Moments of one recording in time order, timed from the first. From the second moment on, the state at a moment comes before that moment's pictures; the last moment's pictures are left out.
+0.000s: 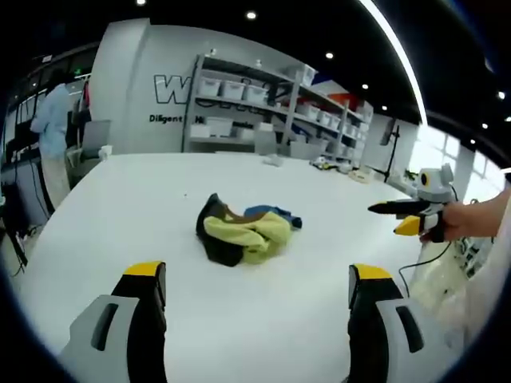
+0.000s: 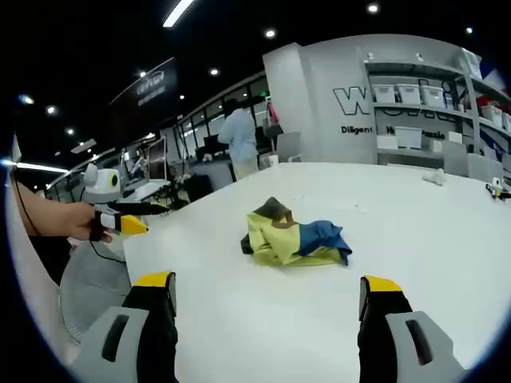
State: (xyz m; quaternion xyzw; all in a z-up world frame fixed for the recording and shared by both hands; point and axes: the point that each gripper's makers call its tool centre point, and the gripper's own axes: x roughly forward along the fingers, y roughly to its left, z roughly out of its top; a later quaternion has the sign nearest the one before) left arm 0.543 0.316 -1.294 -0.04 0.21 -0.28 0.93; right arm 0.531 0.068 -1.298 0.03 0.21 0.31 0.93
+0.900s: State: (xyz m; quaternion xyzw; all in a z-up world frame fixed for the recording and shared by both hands) left arm 0.538 0.319 -1.300 -0.04 0.22 -0.29 0.93; right arm 0.524 0.073 -1.304 0.03 0.22 0.31 0.92
